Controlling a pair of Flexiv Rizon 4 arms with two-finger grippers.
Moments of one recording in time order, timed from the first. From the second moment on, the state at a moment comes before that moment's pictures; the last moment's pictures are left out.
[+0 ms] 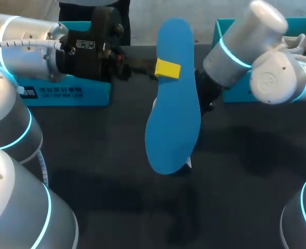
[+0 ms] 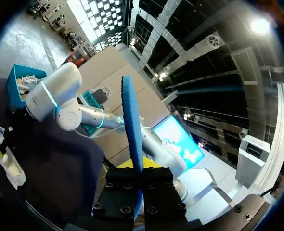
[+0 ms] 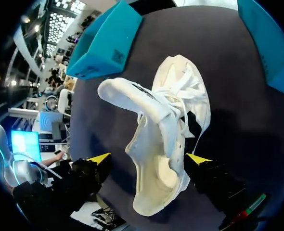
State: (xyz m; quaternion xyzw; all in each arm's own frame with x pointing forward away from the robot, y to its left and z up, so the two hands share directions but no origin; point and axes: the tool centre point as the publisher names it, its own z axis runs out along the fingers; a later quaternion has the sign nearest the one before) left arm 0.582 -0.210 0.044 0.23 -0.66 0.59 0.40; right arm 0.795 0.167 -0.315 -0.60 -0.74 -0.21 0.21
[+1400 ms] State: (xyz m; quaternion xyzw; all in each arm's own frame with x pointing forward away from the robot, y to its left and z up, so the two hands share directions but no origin) left arm 0.582 -0.210 0.044 0.23 -0.66 0.59 0.40; right arm 0.794 0.116 -0.193 -0.52 -0.56 -0.50 0.41
